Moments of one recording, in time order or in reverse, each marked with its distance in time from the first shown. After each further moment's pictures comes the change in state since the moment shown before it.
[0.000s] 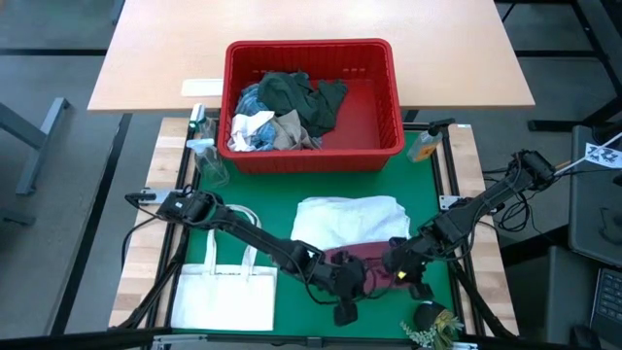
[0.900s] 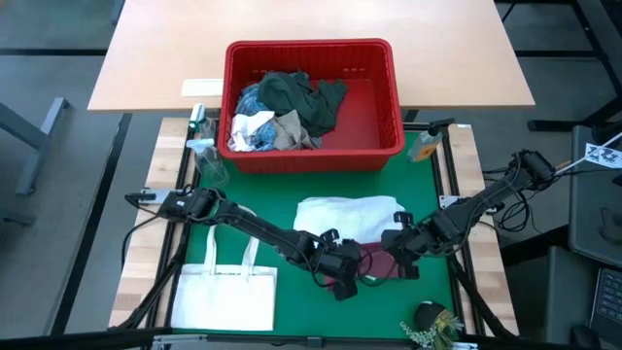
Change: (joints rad) left arm 0.060 0.008 0.000 -0.252 -0.192 0.005; right arm -0.030 0.000 -0.006 -0.236 0.421 -0.007
